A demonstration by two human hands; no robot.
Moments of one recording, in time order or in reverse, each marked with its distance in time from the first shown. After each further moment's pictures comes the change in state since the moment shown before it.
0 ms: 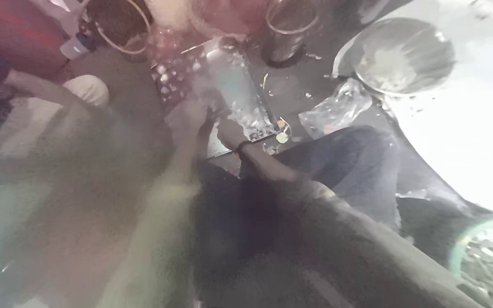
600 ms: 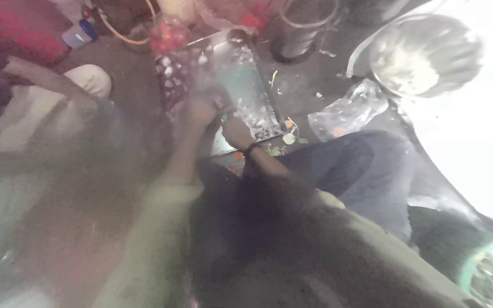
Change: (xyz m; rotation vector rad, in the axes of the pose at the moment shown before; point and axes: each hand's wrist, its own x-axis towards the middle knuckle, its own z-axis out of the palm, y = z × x) left_hand 0.049 -0.018 0.050 0.063 -0.340 0.102; right_hand 0.000 0.001 -0.001 0.066 -0.016 0.043
